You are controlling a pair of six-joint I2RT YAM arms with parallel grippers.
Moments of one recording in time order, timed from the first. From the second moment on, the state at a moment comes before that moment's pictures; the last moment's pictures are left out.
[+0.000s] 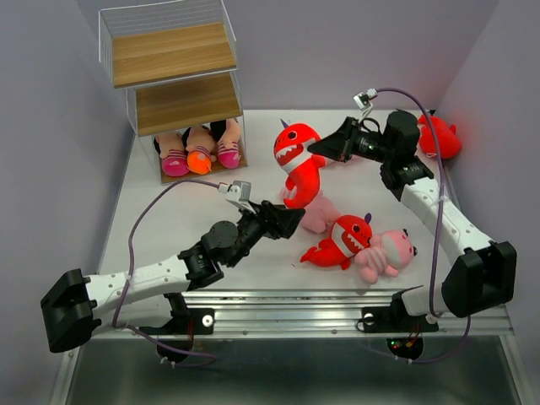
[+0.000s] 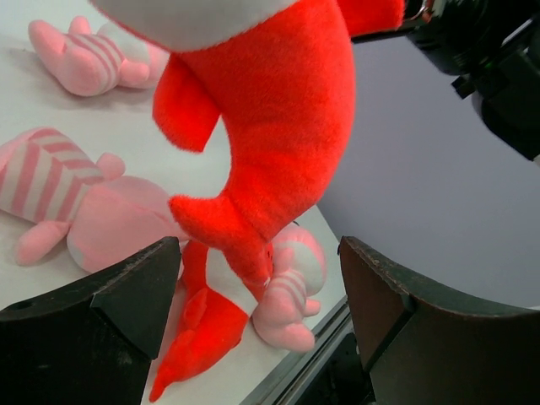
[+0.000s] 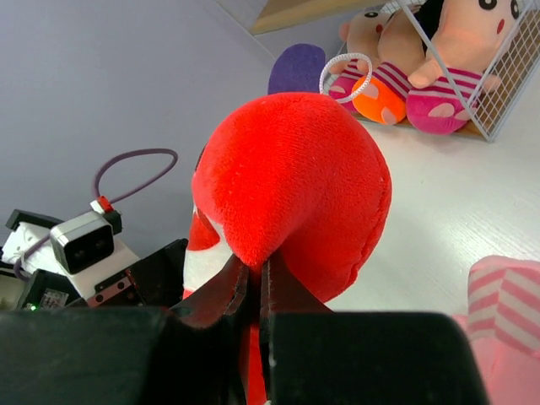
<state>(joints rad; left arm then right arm) -1.09 0.99 0.52 0.53 -0.37 -0.72 0.27 1.37 1.19 0.17 -0.87 0.74</state>
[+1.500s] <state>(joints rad) -1.08 1.06 0.57 0.61 -0.44 -0.63 0.28 1.38 1.10 0.27 -0.85 0.86</state>
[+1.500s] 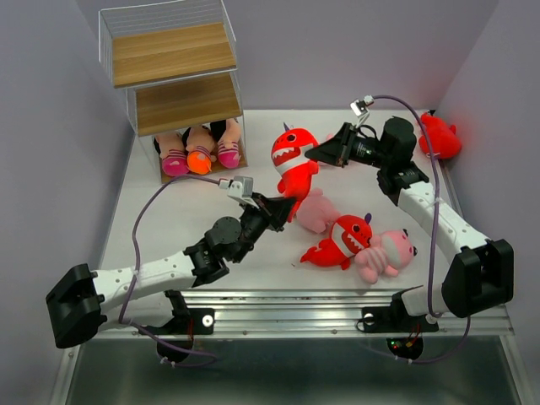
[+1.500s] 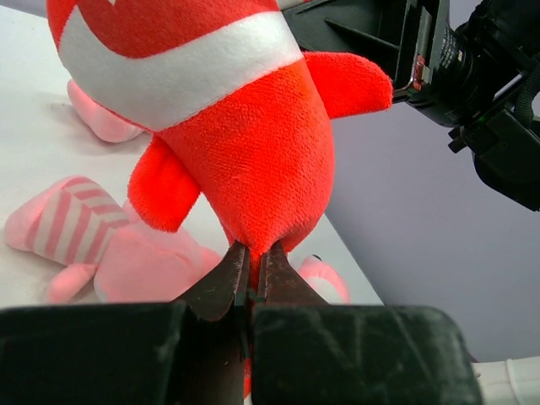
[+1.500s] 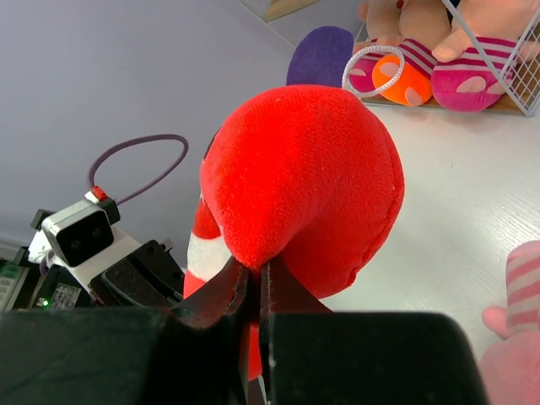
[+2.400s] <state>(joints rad) -0.92 0.89 0.47 0.61 -0.50 -0.57 0.18 1.32 1.09 0.30 -0.97 0.69</state>
